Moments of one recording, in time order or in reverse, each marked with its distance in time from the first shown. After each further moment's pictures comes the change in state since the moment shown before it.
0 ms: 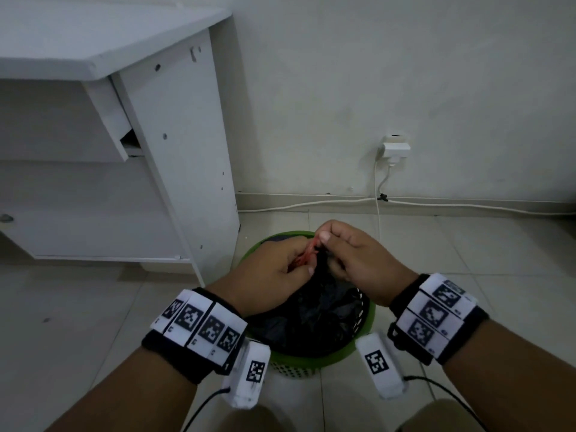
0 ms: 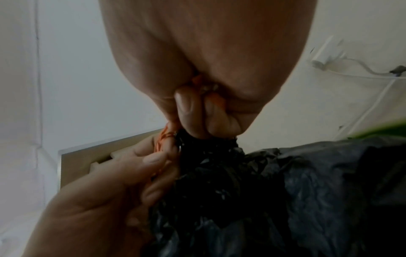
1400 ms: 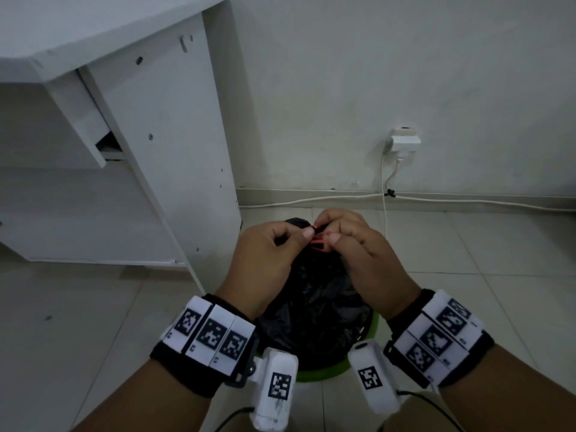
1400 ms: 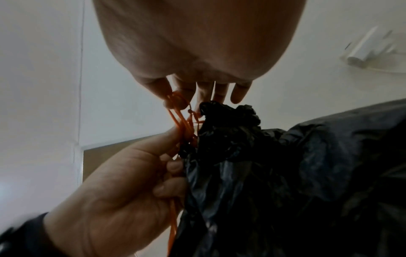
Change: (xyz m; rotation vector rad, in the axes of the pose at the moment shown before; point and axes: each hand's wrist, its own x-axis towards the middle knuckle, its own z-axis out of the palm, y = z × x) left_hand 0.032 0.009 0.008 -0.400 0.480 -0.355; right_hand 0.013 0.005 -0.009 -0.192 0.221 -0.313
